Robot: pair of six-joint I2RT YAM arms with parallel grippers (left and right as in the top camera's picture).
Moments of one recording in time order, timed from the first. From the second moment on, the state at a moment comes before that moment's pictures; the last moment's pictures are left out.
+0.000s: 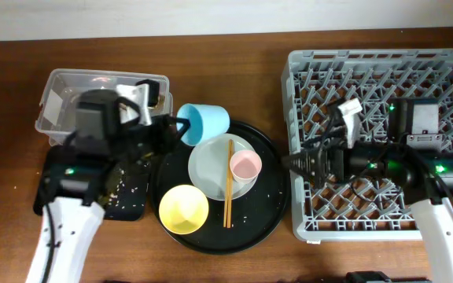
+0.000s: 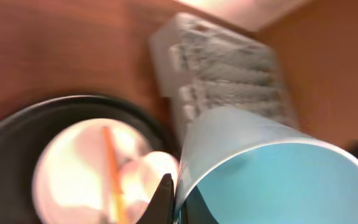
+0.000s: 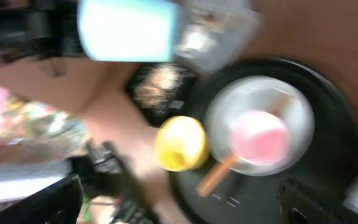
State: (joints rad) left arm -0.14 1.21 1.14 -0.60 0.65 -0.43; right arm -0.01 1.17 1.23 -1.06 -1.04 -0.16
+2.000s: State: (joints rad) left arm -0.33 1.22 1.16 -0.65 1.14 -0.28; right arm 0.24 1.17 1.24 -0.81 -1.39 -0.37
